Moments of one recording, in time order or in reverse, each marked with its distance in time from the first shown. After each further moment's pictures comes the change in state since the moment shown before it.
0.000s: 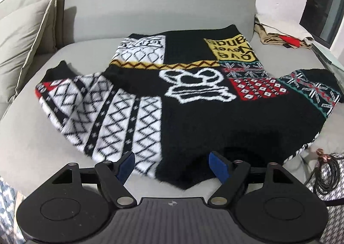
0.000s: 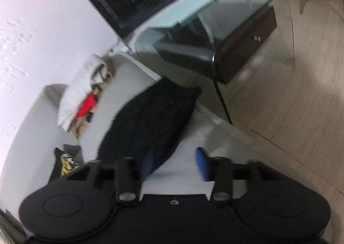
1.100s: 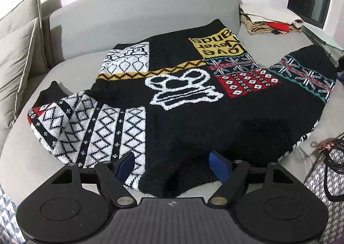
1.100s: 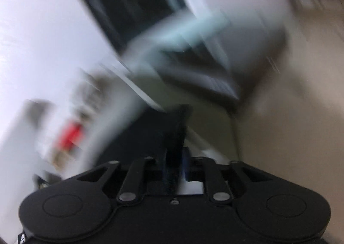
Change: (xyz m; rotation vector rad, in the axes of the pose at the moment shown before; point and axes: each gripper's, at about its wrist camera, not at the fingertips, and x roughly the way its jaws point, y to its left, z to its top) left arm 0.003 -0.038 0.011 0.131 -0.006 0.030; right arm 0.108 0.013 0.035 0.051 -0.050 -0.095
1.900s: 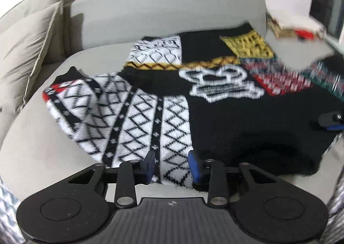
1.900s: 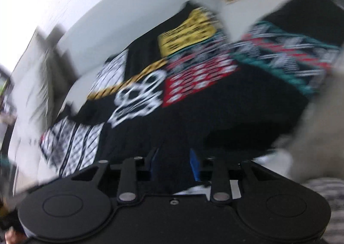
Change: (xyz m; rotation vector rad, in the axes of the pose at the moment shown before) left arm 0.038 0.055 -0.026 -0.043 -0.013 0.055; right arm -0.129 0.137 -0.251 -0.676 0.506 0.424
